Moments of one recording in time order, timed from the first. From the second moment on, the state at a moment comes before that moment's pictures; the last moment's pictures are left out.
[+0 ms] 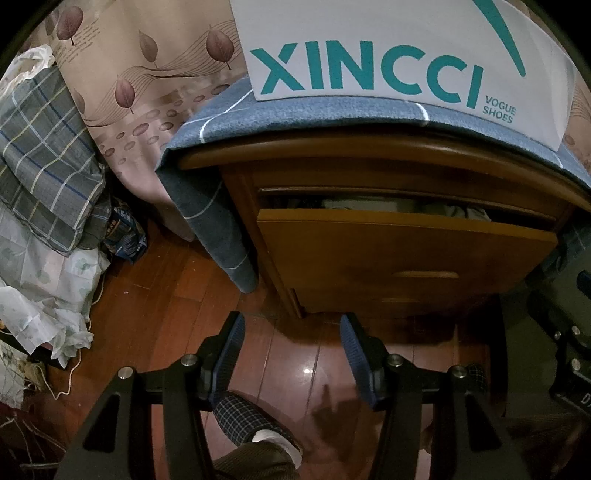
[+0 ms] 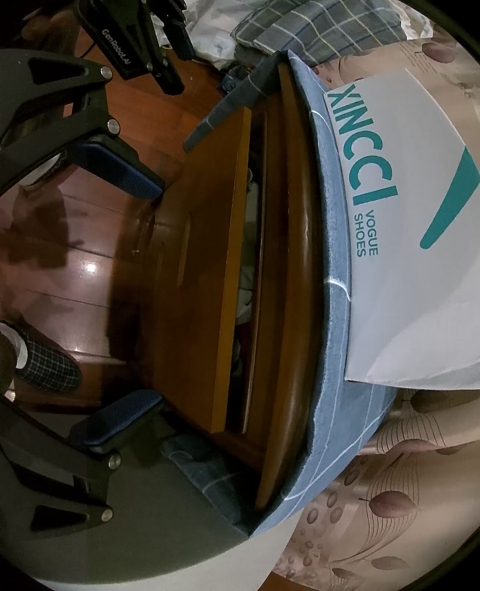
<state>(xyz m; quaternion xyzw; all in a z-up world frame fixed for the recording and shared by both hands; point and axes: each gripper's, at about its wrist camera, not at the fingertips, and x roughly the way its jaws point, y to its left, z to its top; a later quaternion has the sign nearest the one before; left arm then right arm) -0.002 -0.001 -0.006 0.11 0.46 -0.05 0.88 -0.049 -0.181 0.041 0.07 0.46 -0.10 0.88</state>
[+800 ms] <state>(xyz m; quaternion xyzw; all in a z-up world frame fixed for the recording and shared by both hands) -0.001 -0.005 -0.008 0.12 0.47 -0.04 0.88 -0.050 -0.189 0.044 0.09 0.46 -0.10 0.88</state>
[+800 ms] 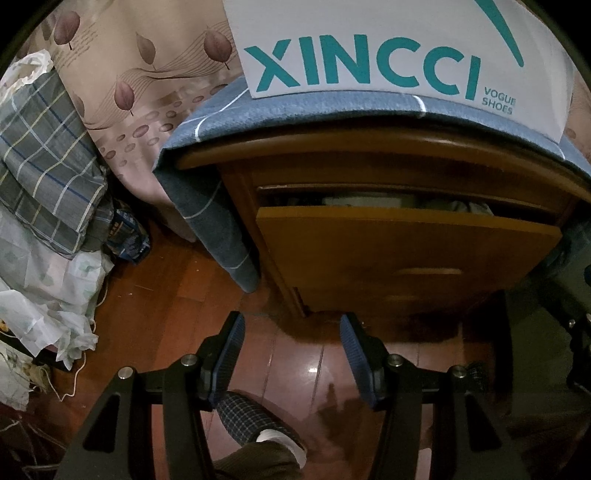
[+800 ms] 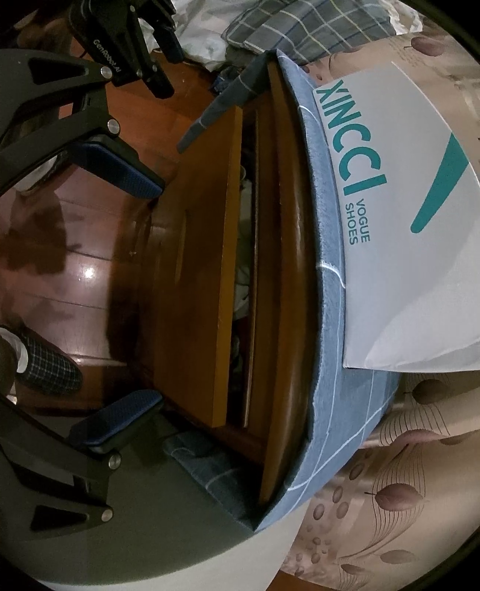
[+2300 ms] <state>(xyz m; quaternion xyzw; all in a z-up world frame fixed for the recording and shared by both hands) 0.091 0.073 -0.070 -0.44 0.52 -0.05 0.73 -0.054 -0.238 0.039 0.22 0.45 -0.10 0.86</state>
